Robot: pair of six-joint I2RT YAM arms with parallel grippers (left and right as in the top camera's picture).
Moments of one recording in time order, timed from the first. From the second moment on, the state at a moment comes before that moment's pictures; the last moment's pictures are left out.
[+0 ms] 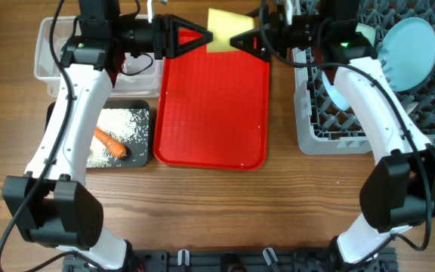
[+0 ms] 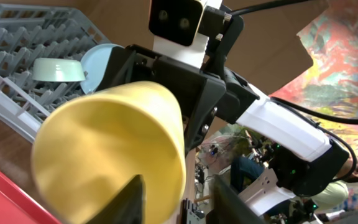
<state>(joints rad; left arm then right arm) -0.11 1.76 1.61 -0.33 1.39 -0.34 0.17 1.85 1.57 -0.04 -1.35 0.17</state>
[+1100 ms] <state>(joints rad) -0.11 1.76 1.61 -0.48 0.83 -0.34 -0.25 1.56 1.68 -1.21 -0.18 0.10</state>
